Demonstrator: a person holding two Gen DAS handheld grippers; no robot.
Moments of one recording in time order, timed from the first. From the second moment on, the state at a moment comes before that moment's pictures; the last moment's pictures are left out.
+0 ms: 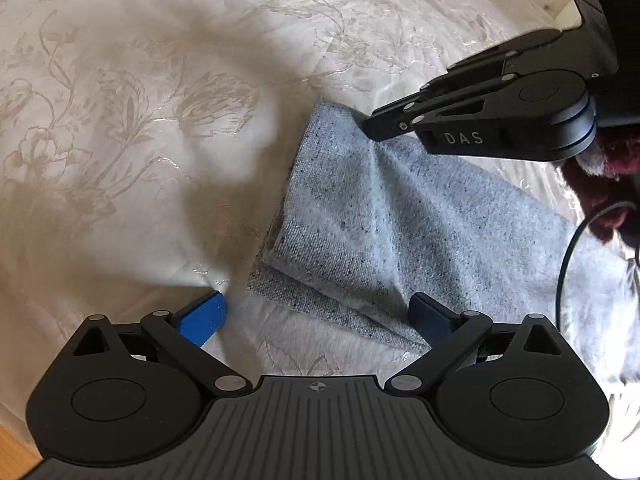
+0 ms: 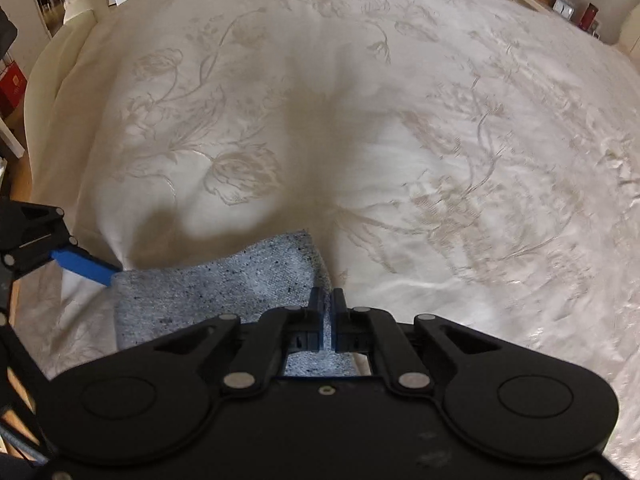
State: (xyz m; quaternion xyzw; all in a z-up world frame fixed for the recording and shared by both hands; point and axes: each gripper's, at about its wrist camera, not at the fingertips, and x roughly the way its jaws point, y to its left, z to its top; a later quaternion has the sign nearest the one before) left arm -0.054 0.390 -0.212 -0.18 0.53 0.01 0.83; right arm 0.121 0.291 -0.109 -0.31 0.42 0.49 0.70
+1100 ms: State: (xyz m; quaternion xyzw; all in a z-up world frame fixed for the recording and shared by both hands) left arm -0.023 0.375 -0.216 -0.27 0.52 0.05 0.81; right arm -0.001 0.007 -0.067 0.03 0.54 0.17 0.82
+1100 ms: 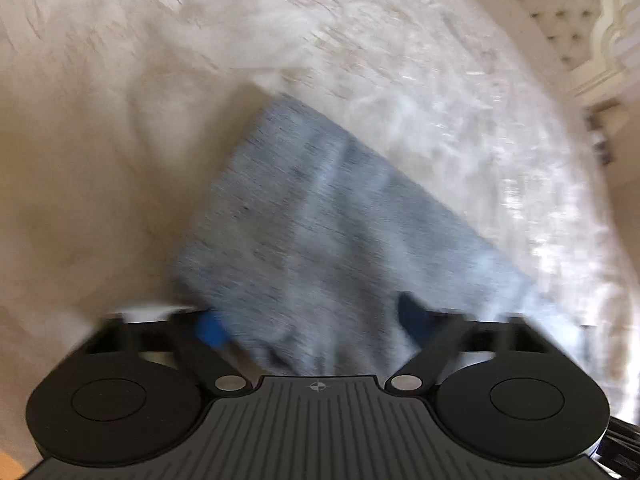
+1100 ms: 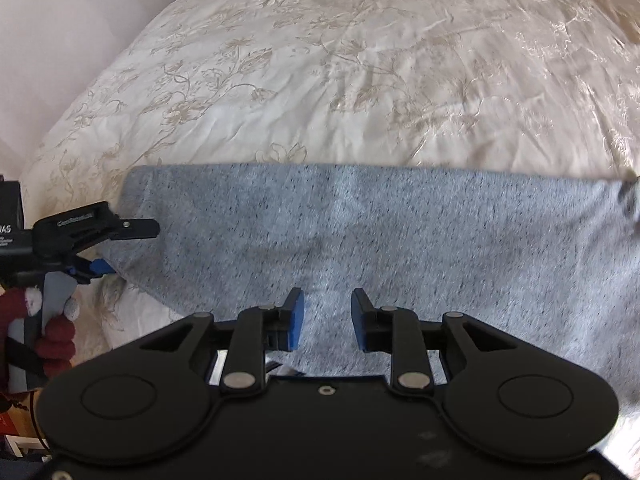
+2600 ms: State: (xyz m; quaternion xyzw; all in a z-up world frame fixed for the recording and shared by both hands) left arm -0.065 0.042 -0.068 -0.03 0.33 -0.18 0.93; right arm 0.040 -0.172 -0.121 0.17 0.57 0.12 0.80
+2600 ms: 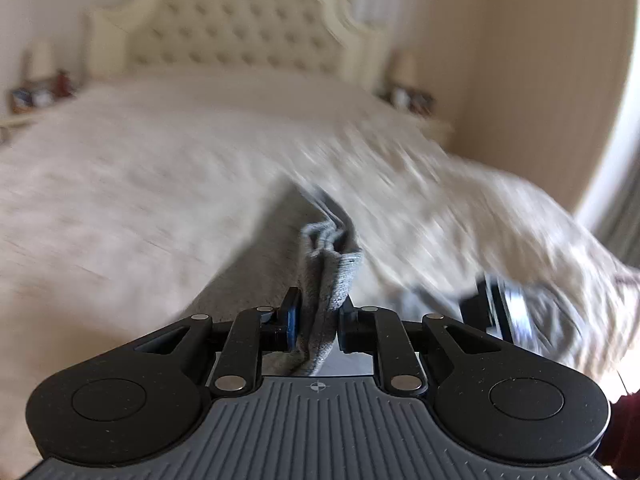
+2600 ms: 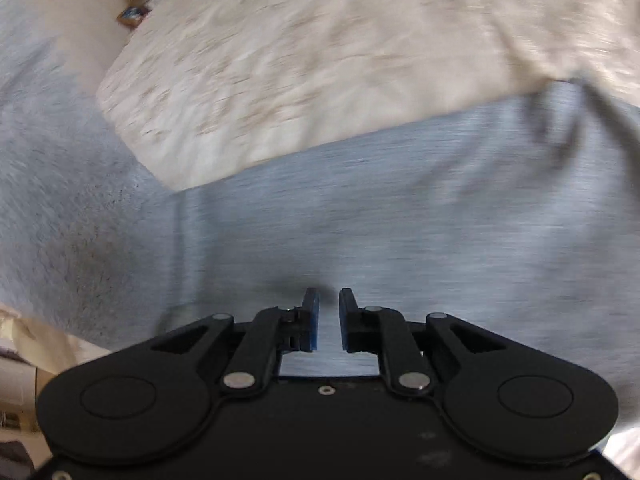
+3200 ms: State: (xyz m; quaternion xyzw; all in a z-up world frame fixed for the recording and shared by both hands) left arm -0.066 0.000 -0.119 -0.01 0.43 -0.26 0.86; right arm 0.030 -0.283 -0.123 0.25 0.57 0.09 0.78
